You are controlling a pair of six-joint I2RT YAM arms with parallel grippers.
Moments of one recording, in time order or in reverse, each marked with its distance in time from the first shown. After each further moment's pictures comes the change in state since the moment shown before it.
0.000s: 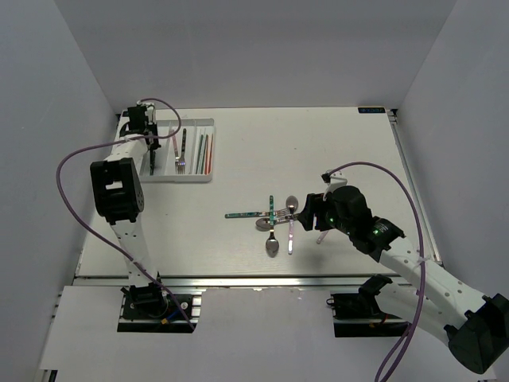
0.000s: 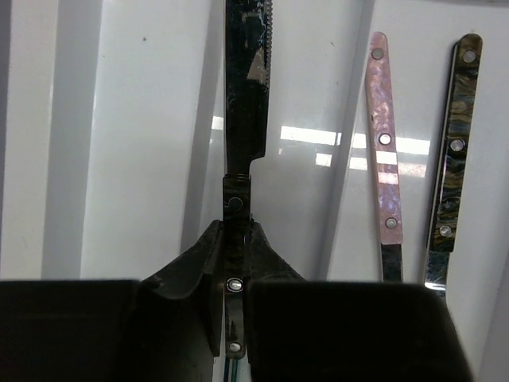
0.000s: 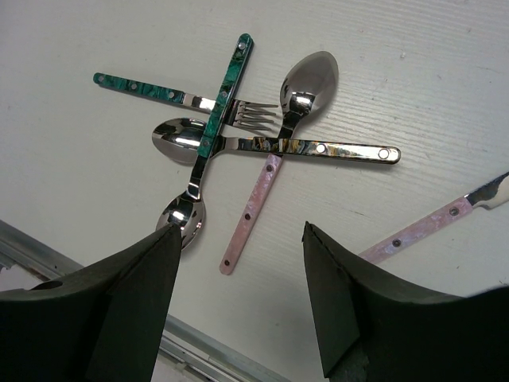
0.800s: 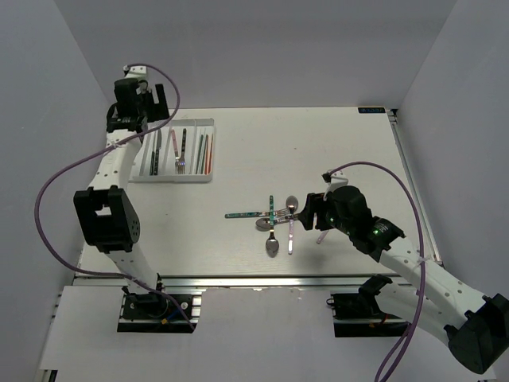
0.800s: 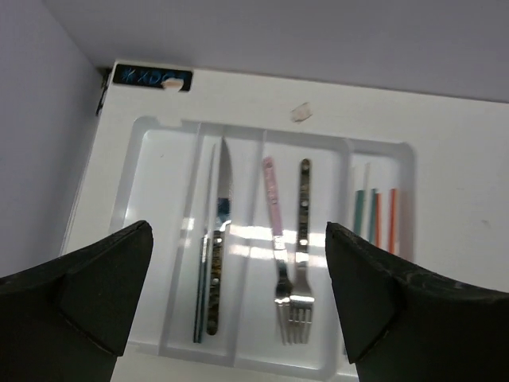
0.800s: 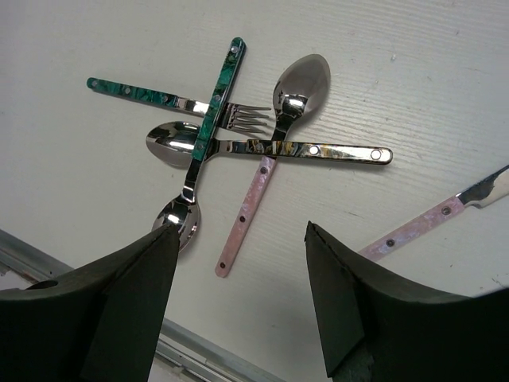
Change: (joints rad) left arm -0.047 -0.342 -0.037 0.002 0.050 -0.100; right arm 0.000 0.000 0.000 0.000 0.019 0.000
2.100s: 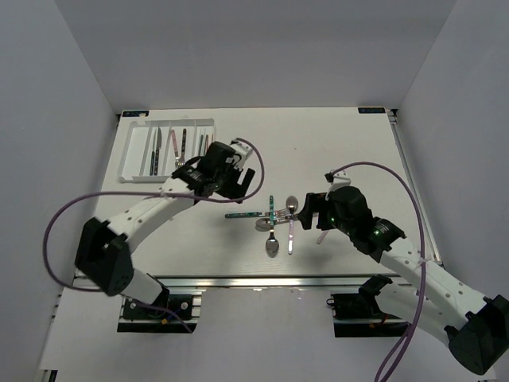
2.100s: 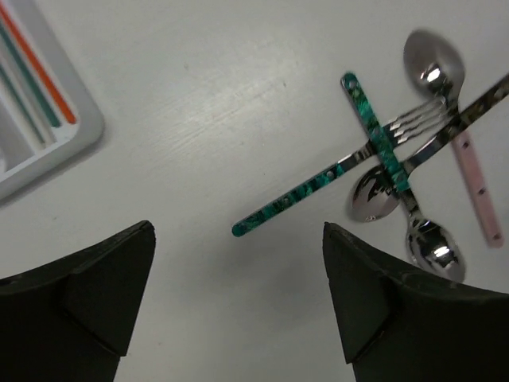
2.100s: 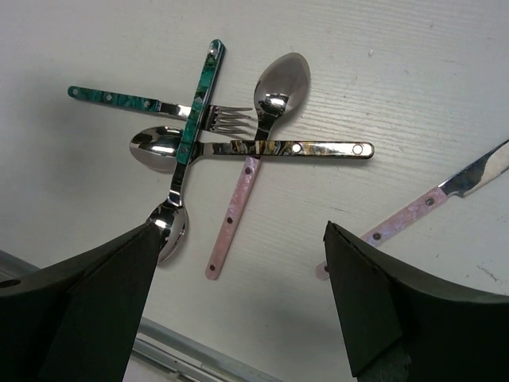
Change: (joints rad) left arm -0.704 -0.437 -0.494 -0.256 -0.063 -0.069; right arm 0.000 0.005 0.000 -0.016 0.051 0.018
